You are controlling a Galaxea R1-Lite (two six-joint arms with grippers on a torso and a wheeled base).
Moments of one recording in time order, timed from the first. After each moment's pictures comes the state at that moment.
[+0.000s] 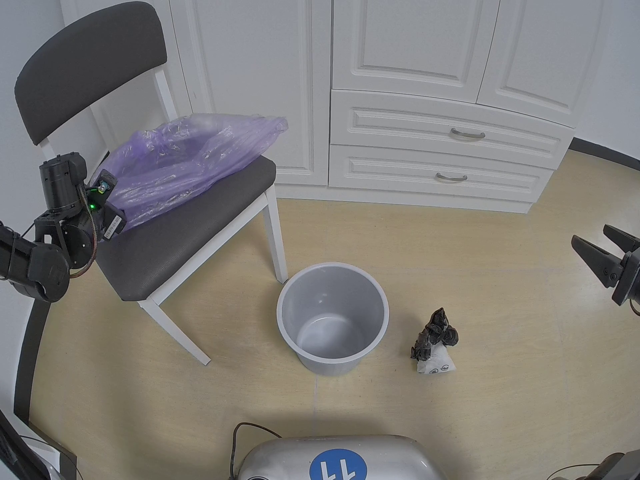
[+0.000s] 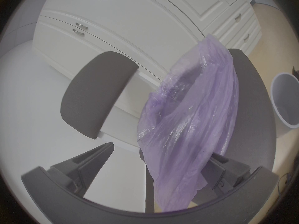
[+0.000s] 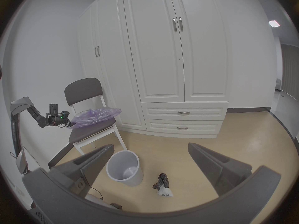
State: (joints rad) left arm -0.03 1.80 -0.91 -0.80 0.44 0.81; right arm 0.14 0.99 -0.49 -0.47 0.12 0.02
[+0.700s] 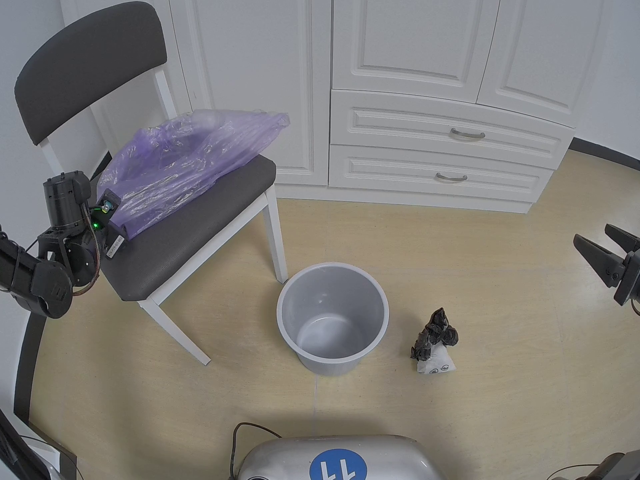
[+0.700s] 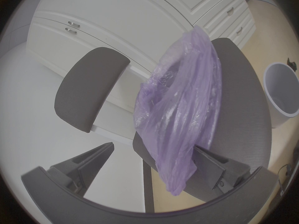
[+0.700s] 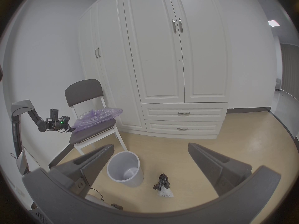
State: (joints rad) left arm -0.04 1.80 -0.82 -0.83 0.45 0.82; right arm 0.14 0.98 -0.49 -0.47 0.12 0.03
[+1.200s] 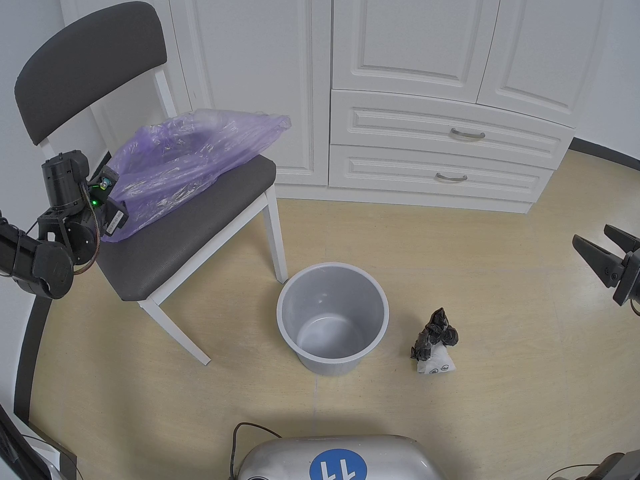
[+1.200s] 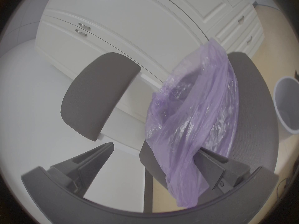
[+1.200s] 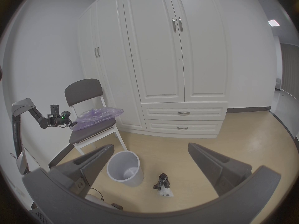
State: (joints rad) left arm -0.03 1.83 -0.94 -0.83 0.44 0.81; right arm 0.14 0.99 -0.49 -0.47 0.12 0.03
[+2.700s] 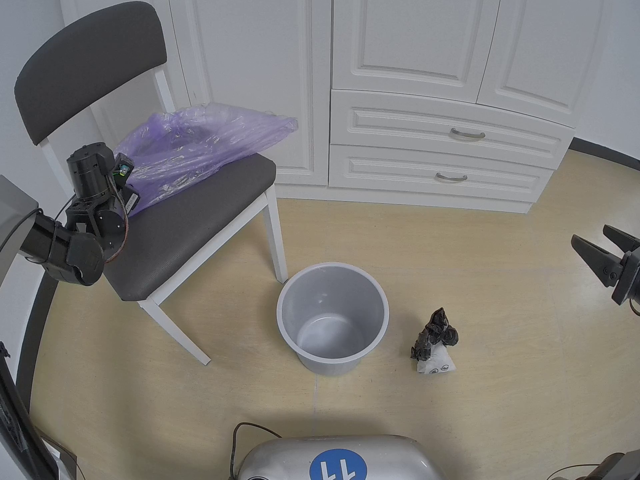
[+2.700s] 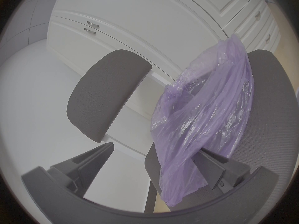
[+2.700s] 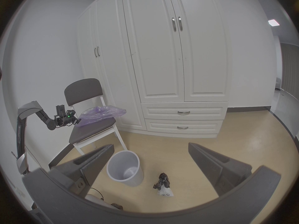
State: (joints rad) left arm -0.07 1.99 -1.11 -0.96 0.61 0.82; right arm 0.14 0.99 -0.49 -0.48 0.12 0.03
